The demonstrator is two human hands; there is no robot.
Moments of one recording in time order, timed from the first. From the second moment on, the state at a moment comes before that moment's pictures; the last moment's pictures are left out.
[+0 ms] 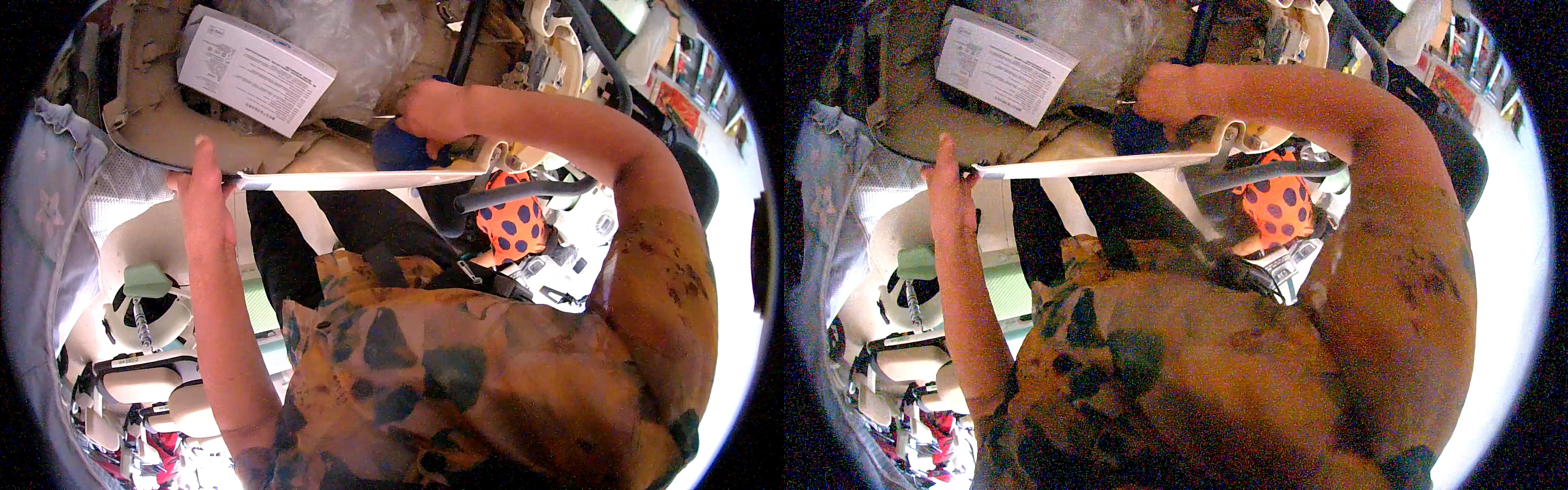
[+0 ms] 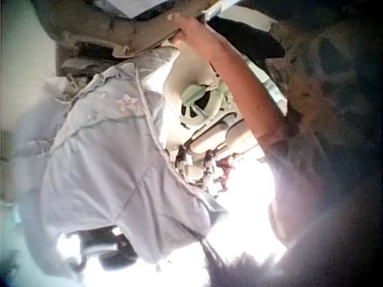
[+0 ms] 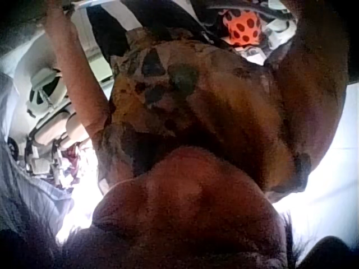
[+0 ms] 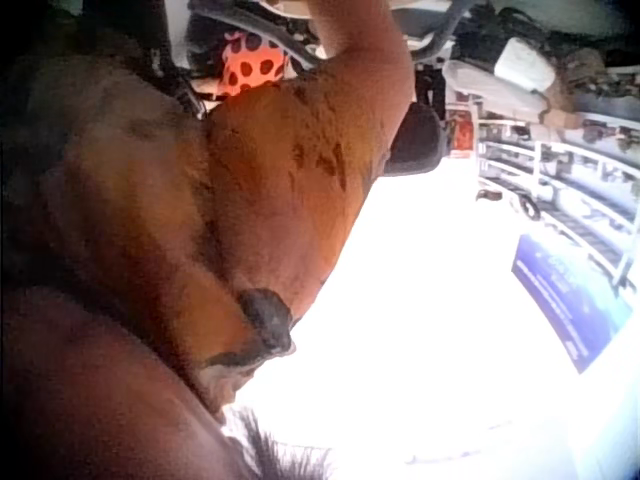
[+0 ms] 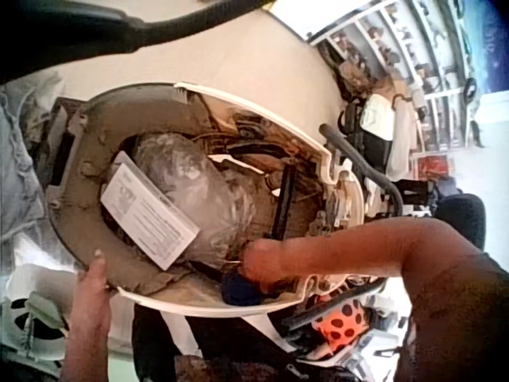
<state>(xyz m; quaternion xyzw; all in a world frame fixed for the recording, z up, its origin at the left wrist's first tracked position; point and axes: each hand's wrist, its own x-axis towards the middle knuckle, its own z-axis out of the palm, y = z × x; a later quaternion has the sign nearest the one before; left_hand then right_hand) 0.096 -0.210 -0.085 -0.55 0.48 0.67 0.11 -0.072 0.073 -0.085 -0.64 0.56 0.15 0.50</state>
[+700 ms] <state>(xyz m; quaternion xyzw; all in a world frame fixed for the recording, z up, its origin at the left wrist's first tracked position) 0.096 -0.212 -0.086 -0.54 0.49 0.67 0.12 -0.087 0.079 -0.087 -0.77 0.49 0.04 0.41</state>
